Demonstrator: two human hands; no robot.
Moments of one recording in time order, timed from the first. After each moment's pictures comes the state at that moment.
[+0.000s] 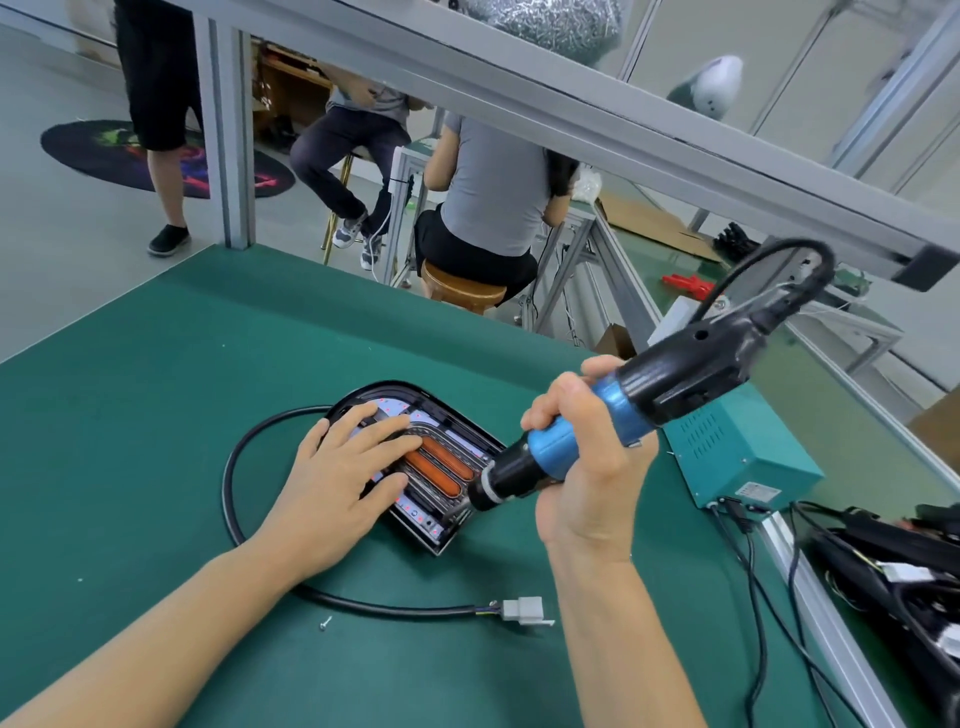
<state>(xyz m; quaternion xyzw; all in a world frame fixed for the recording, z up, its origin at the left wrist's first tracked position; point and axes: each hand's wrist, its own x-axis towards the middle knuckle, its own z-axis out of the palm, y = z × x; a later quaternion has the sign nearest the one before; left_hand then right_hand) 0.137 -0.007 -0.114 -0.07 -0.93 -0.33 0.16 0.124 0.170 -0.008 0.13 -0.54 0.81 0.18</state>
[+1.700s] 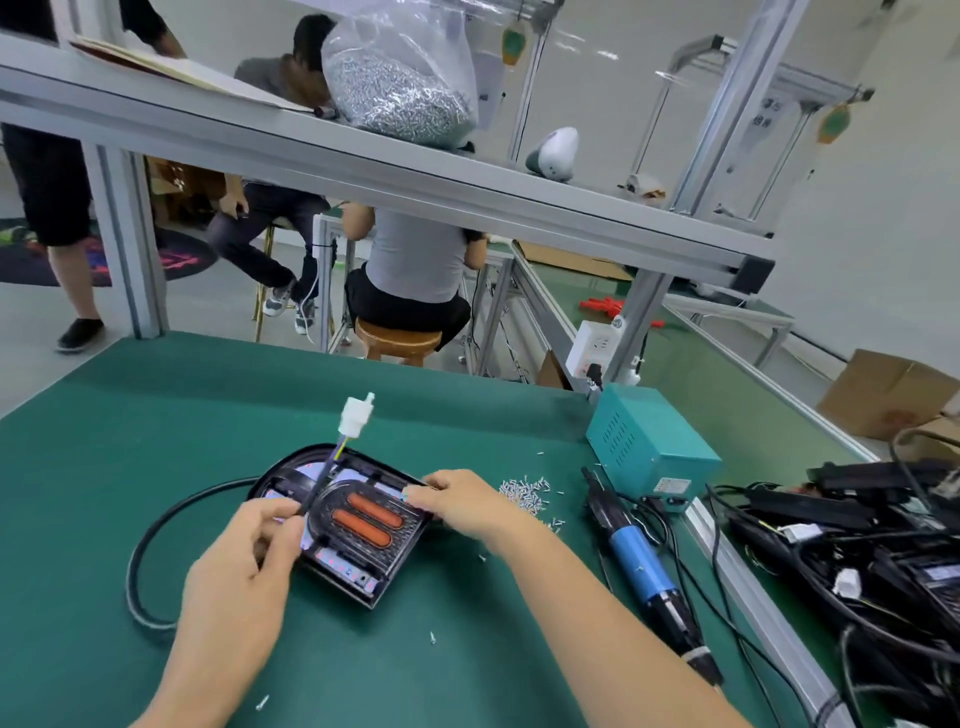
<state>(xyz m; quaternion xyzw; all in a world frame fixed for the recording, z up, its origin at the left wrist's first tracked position) 0.169 0.017 -0.096 0.10 -0.79 -0.55 0.25 0.051 0.196 -0.065 0.05 -0.89 0.41 -0.20</state>
